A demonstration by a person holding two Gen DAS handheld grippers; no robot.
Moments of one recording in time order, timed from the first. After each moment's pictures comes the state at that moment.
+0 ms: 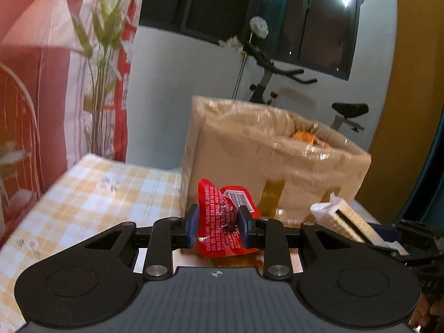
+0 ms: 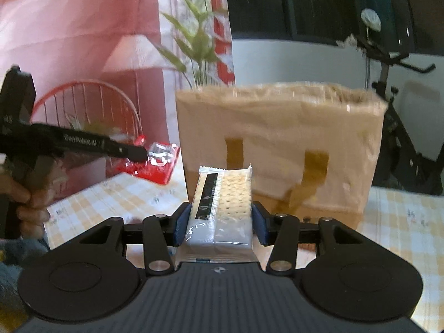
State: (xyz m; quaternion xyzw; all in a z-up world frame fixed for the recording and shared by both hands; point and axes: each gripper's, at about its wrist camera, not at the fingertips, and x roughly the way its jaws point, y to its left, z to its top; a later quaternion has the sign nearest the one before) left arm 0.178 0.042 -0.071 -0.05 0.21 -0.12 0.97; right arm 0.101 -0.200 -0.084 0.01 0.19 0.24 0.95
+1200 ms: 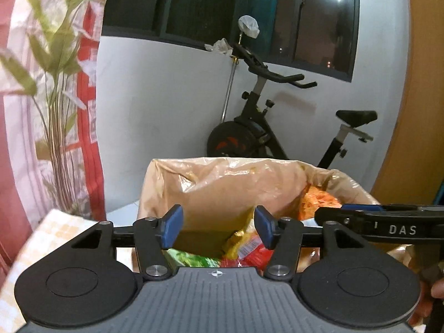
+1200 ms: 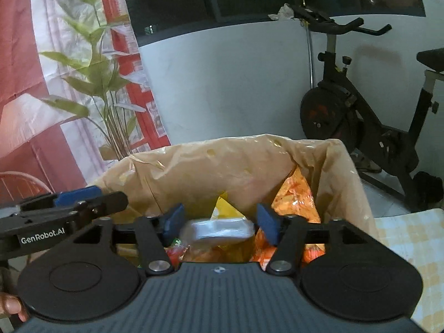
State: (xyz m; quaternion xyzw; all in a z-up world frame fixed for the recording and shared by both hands) left arm 0.341 -0.017 -0.024 -0.04 0.22 -0.14 0.96; right arm 0.307 -0.240 -0.011 0.10 0.27 0.12 0.95
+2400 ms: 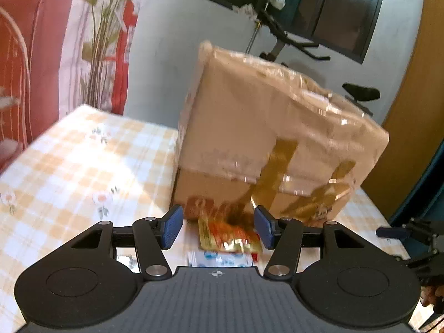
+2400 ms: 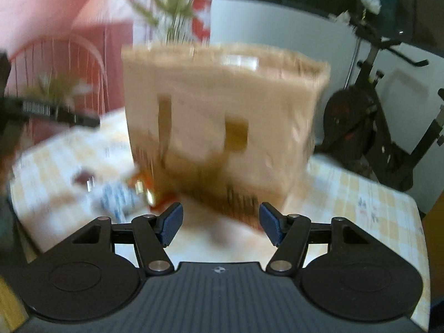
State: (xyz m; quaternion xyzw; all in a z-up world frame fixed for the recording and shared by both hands) left arm 0.207 0.034 -0.116 -0.10 0.31 -0.12 0.94; right arm 0.134 -0.269 -0.105 -0.10 0.32 0.21 0.92
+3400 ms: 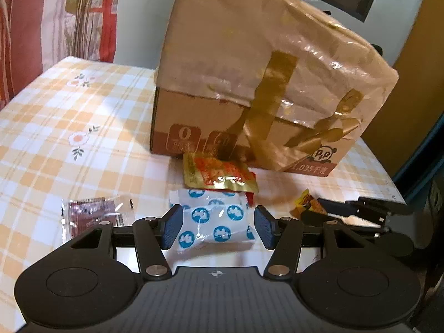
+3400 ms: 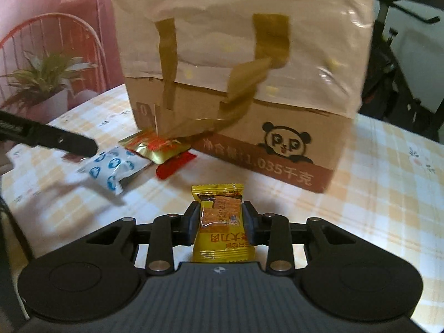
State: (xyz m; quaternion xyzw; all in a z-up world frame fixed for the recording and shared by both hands) left arm 0.207 0.012 -0.164 -0.09 0.40 -0.14 0.90; right arm 0.166 -0.226 -0.183 -0.02 0.34 0.21 0.92
